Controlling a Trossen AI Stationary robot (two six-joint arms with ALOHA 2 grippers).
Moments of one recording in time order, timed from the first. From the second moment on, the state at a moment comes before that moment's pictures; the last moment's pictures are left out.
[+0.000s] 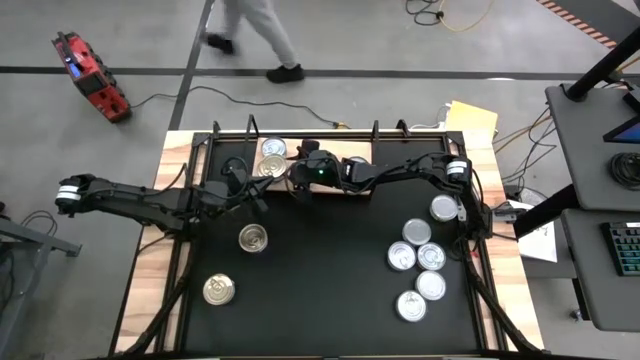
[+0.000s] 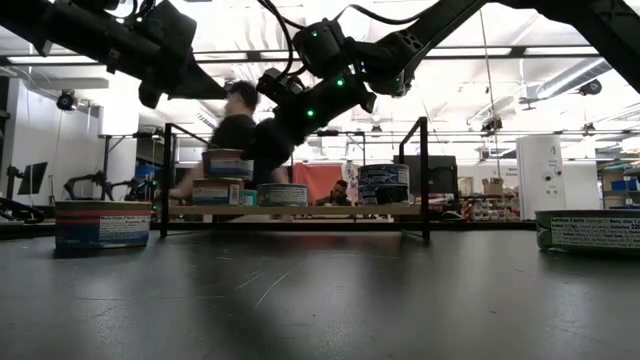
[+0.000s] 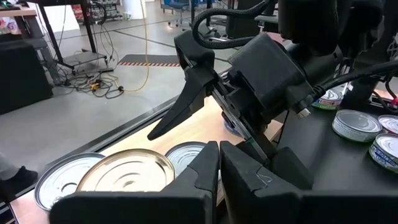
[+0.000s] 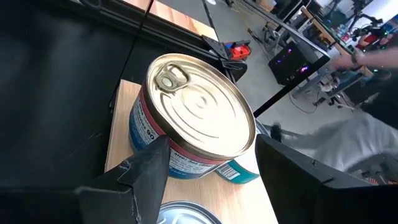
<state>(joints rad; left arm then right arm) -0.02 0.86 0.43 0.18 -0.63 -0.21 -0.22 2.12 1.48 0.28 0.20 -0.52</state>
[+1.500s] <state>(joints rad) -0.14 0.77 0.43 0.13 -0.51 -0.19 -0.17 1.95 1.58 -0.21 0.28 -0.48</state>
